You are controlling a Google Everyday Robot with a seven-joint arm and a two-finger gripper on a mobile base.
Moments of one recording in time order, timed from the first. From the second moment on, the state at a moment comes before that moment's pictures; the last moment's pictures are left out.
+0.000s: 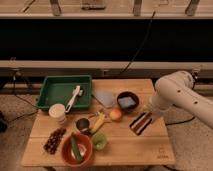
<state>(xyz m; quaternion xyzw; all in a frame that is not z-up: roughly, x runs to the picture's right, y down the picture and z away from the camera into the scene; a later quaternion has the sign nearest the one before) 0.214 0.147 0.701 -0.26 -0.16 -0.32 0.89</state>
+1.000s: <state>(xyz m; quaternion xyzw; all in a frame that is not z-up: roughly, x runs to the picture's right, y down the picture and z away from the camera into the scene) 0.225 0.210 0.787 -0.33 -0.11 -0.27 0.90</state>
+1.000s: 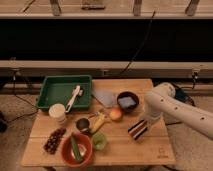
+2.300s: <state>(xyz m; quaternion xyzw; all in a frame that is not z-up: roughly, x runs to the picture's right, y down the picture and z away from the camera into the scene) 0.239 0.190 0.788 -0.33 -0.07 -0.21 0.92</state>
